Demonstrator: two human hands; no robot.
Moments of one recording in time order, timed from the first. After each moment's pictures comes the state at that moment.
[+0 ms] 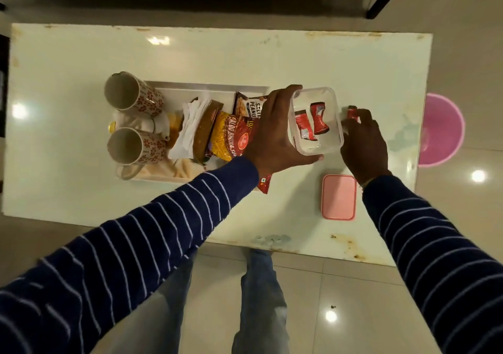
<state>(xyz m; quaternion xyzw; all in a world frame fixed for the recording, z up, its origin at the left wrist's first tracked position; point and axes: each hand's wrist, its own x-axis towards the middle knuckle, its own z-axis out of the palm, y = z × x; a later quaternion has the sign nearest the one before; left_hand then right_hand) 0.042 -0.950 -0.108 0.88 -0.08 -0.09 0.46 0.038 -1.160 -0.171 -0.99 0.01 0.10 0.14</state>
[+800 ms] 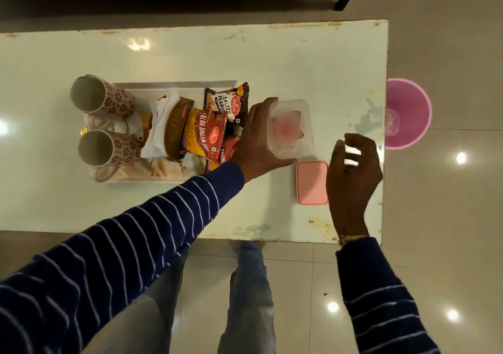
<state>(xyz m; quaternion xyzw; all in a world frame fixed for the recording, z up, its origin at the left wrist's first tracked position) 0.011 -0.979 -0.129 0.88 -0.07 -0.14 0.46 -0.057 -1.149 -0.101 -0.81 0.31 -0.09 0.49</state>
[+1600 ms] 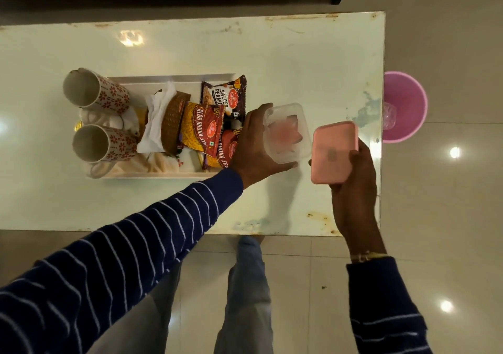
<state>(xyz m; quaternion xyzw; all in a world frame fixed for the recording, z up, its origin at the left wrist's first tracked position) -0.011 -0.975 -0.140 0.86 -0.04 -0.14 0.49 -0.077 -1.156 -0.083 -0.58 0.38 0.05 0.72</state>
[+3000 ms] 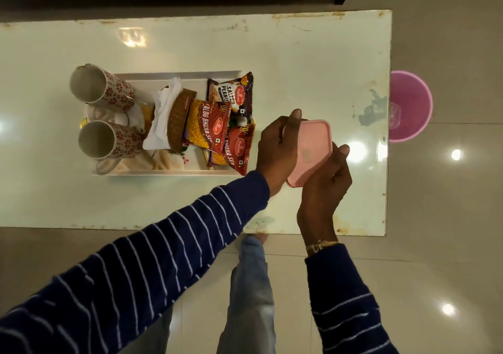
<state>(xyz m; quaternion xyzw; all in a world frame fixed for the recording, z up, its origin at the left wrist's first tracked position) -0.020 -1.022 -0.089 0.71 0.21 -0.20 0.64 -0.076 -1.080 -0.101 -0.61 0.47 -0.09 0.64</state>
